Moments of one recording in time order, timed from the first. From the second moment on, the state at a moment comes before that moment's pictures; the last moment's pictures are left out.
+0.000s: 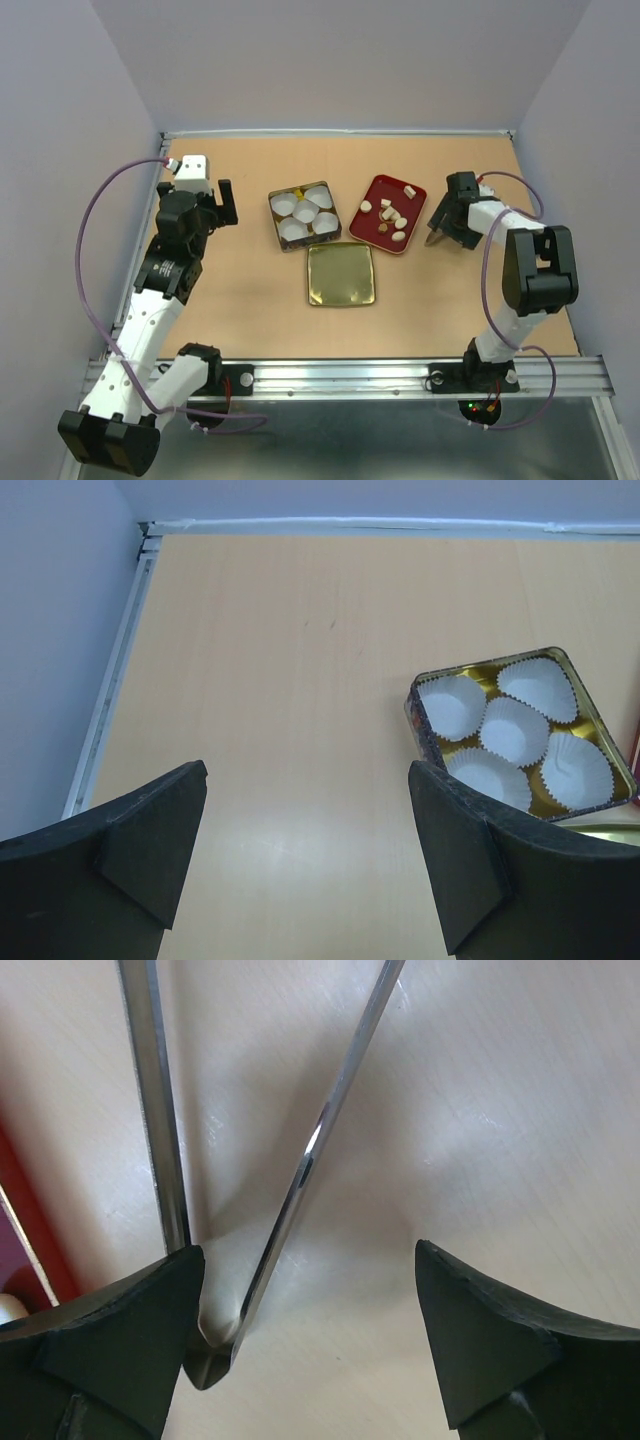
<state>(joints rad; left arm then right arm) -0.23 0.85 0.89 -0.29 -0.25 -0.06 0.06 1.74 1.07 -0.44 0.33 0.63</state>
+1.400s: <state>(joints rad) -0.23 0.81 0.84 -0.29 -0.30 -0.06 0.06 1.83 1.15 -0.42 0.35 0.74</state>
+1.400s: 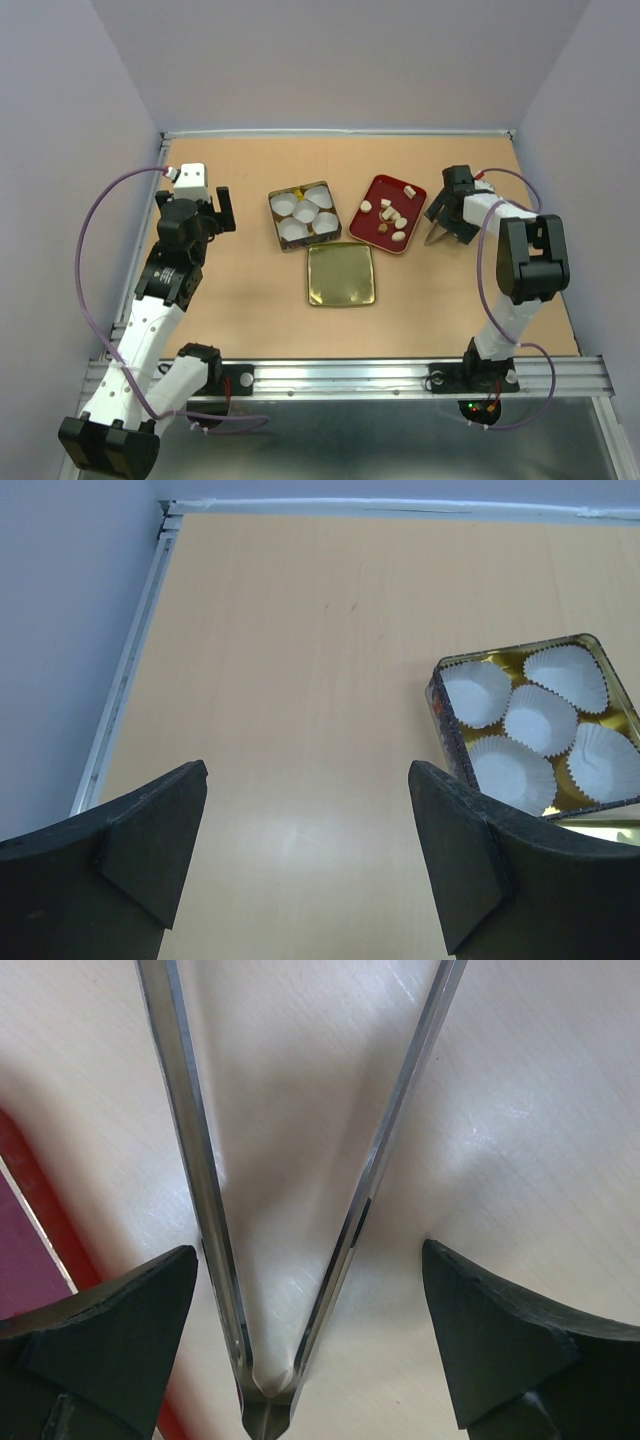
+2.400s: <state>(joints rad) -0.23 0.81 0.83 -0.29 -0.29 -0.06 0.06 1.52 1.03 -0.45 0.27 0.57</state>
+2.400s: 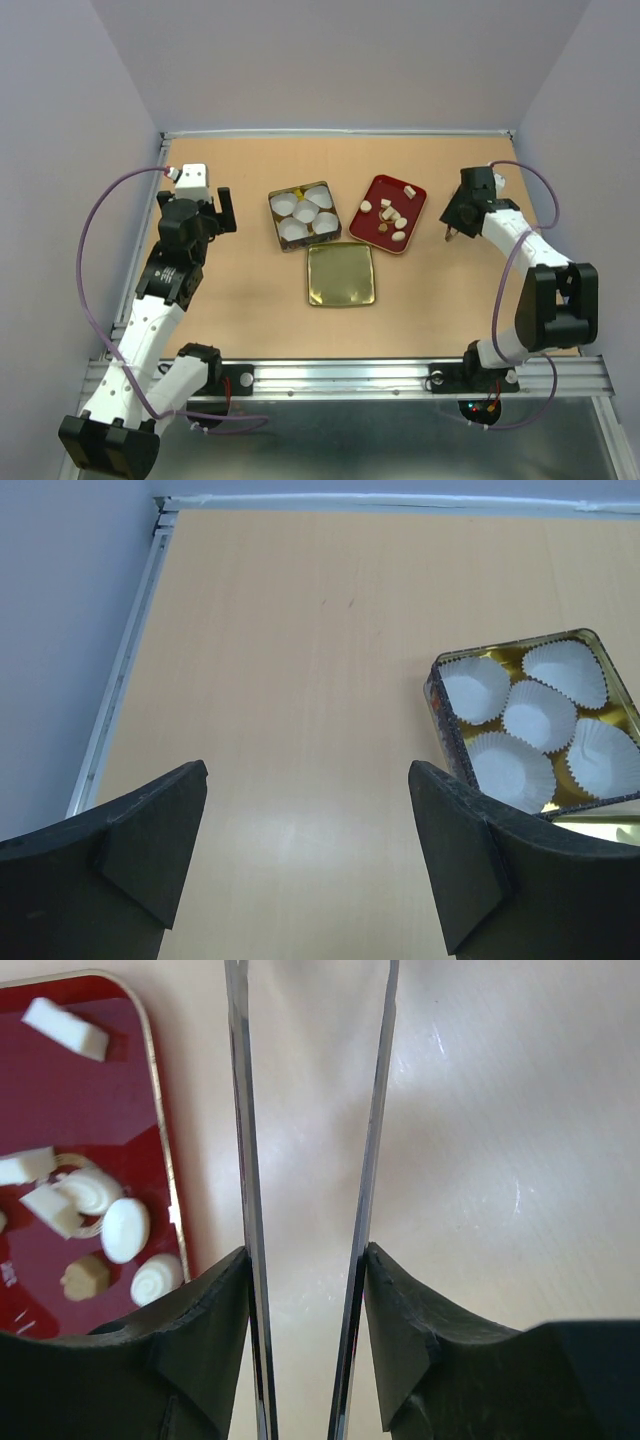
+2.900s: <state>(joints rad) -0.23 0.84 0.83 -0.29 -0.25 -0.06 0.06 1.31 1.03 -0.60 0.15 0.50</state>
